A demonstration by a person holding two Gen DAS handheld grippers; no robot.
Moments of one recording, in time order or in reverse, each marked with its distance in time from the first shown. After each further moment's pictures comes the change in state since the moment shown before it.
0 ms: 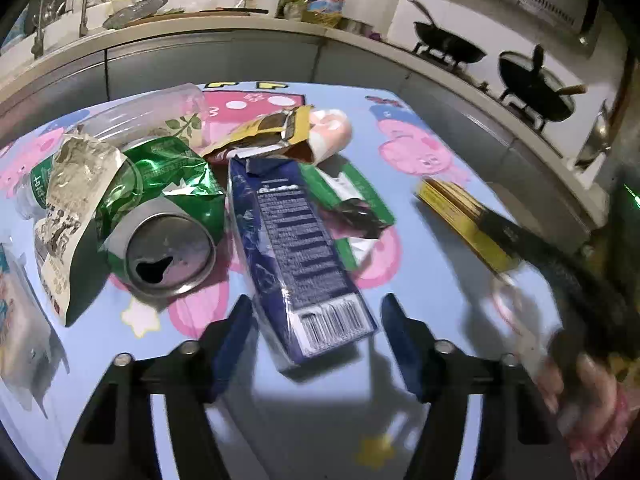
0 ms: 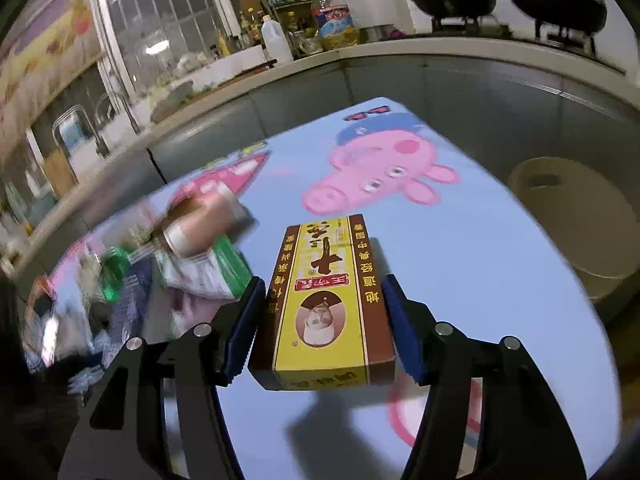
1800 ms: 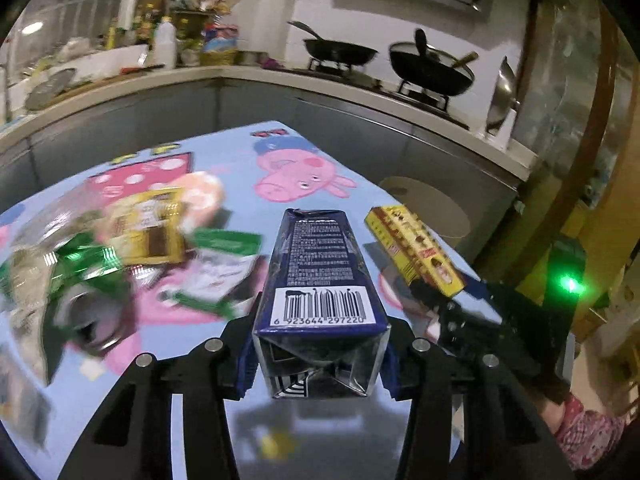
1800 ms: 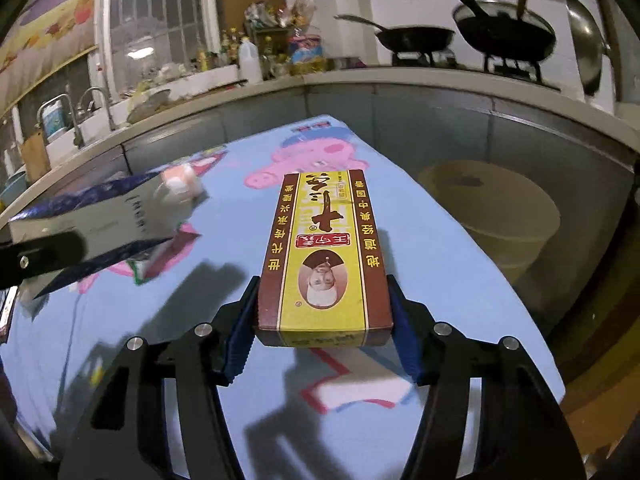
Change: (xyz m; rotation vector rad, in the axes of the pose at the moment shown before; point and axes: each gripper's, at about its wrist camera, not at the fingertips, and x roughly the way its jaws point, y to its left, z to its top) left arm -0.039 -0.077 0.001 0.257 -0.088 -0.232; right arm -0.057 -0.044 -0.063 -0.037 -0.111 -0.152
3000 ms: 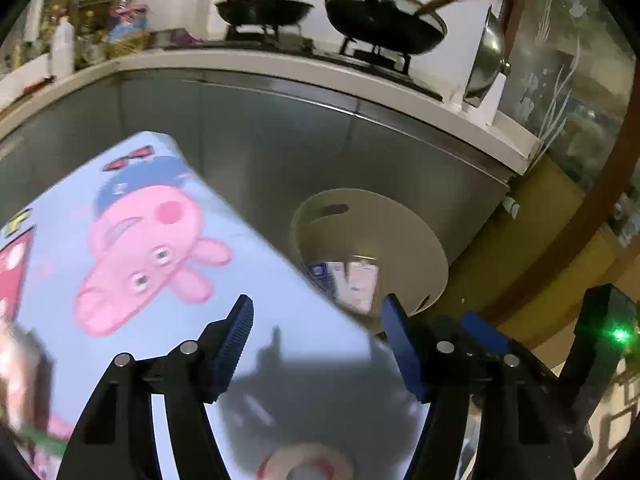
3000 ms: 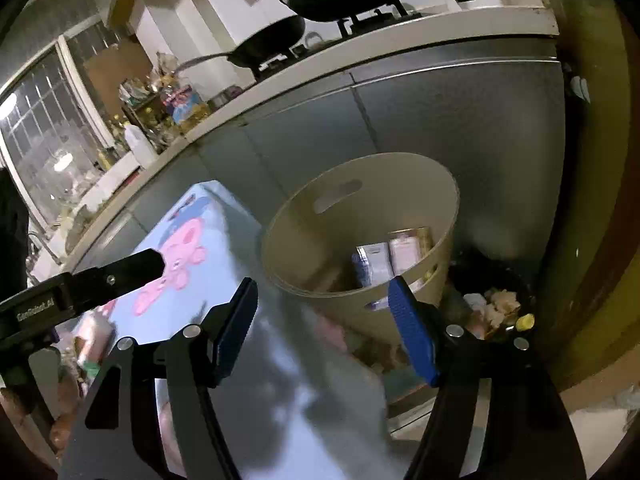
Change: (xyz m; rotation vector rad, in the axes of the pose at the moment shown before) left arm 0.158 -0.099 0.113 0.103 0.114 -0.105; right arm 0.025 -0.158 0.038 0.466 -0.054 -0.080
